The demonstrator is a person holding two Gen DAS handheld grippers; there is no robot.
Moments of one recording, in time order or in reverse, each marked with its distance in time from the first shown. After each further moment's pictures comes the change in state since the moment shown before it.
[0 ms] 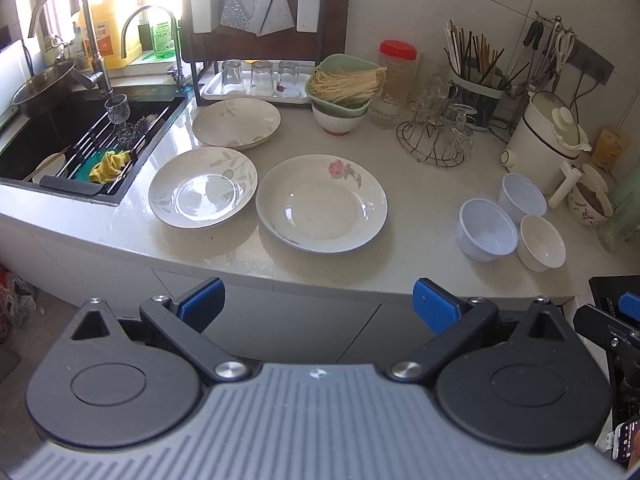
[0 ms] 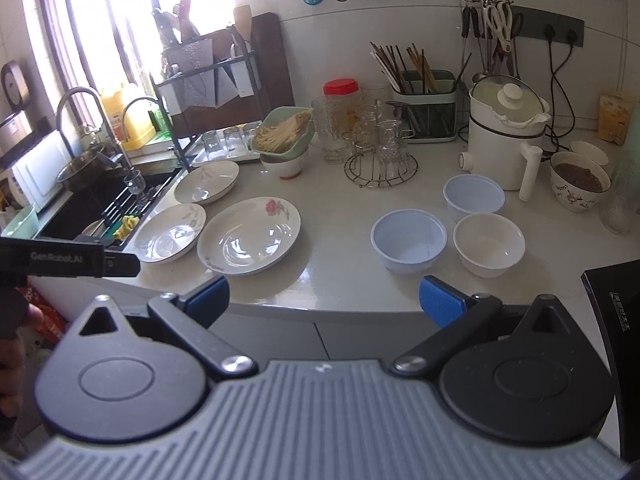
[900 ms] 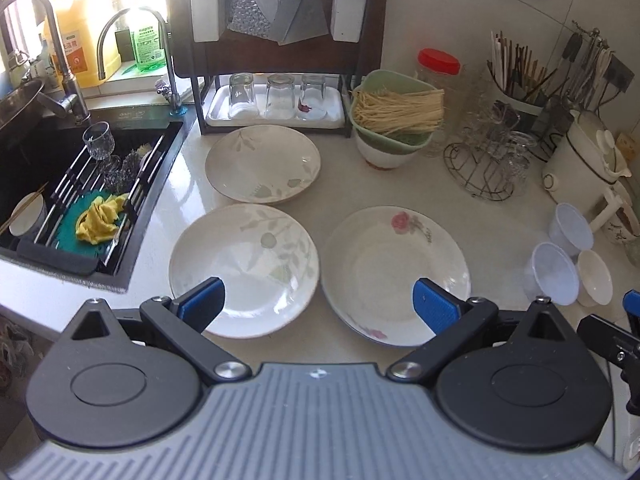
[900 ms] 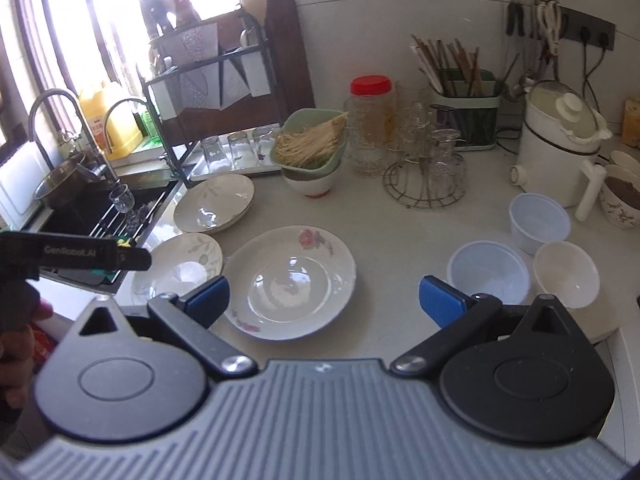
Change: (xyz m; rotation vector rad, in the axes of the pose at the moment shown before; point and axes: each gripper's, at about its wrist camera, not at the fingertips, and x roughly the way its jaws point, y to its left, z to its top) left arm 0.114 0.123 0.122 0.068 0.032 -0.048; right arm 0.115 0.110 0.053 -0.006 0.022 -0.048
